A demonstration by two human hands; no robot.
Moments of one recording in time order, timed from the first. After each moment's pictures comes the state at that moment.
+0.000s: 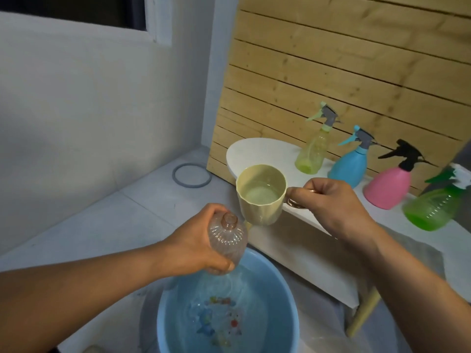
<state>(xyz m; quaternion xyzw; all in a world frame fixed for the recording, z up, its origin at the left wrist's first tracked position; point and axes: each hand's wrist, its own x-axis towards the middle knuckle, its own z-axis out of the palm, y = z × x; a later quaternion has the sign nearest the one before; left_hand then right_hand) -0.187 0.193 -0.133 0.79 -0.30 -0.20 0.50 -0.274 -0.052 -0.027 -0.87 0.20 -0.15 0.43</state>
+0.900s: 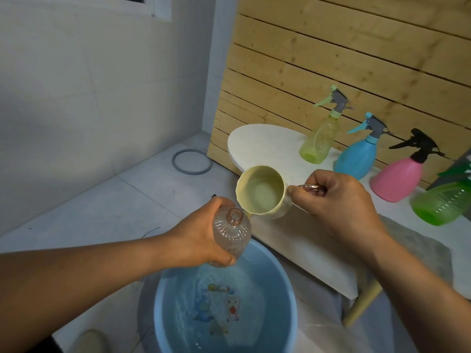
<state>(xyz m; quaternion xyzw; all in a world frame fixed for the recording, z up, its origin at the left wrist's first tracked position) -0.179 0.178 -0.151 0.80 -0.31 -0.21 0.48 -0.282 -0.044 -0.032 -0.93 0.17 -0.19 0.28</state>
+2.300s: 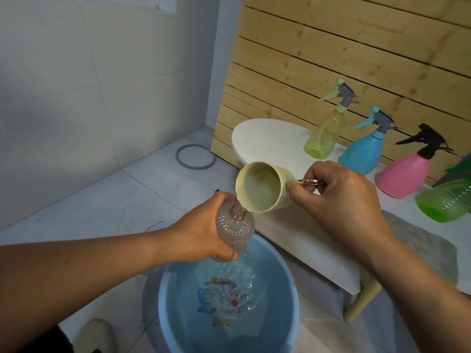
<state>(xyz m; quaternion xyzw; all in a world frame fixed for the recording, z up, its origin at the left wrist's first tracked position) -0.184 0.182 -0.149 0.79 -0.30 -0.22 0.48 -0.288 -0.026 -0.029 -0.95 0.10 -0.25 0.14</state>
